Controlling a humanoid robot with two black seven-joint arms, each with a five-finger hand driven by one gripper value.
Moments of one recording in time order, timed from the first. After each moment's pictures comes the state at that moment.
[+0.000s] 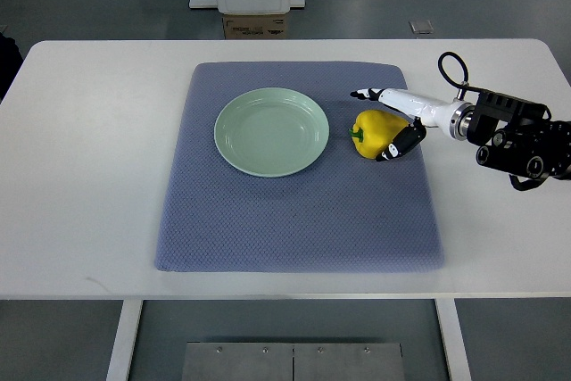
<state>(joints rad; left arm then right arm) -0.02 0.00 -0.17 -0.22 0.04 0.15 0.02 1.37 -0.24 -0.78 0.78 -0.42 -0.18 0.47</state>
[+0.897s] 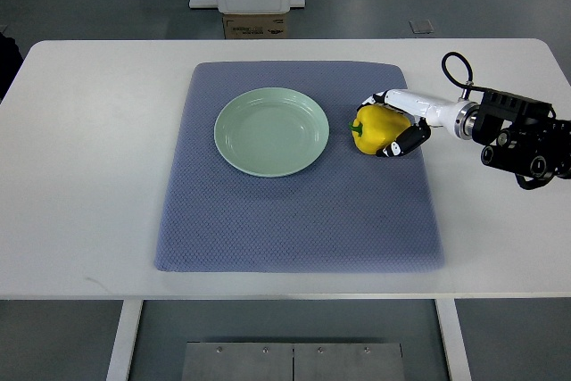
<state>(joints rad) -0.02 0.00 -0.17 -0.22 0.04 0.15 0.02 1.39 -0.24 -0.83 0.77 -0.40 -0.19 0.48</state>
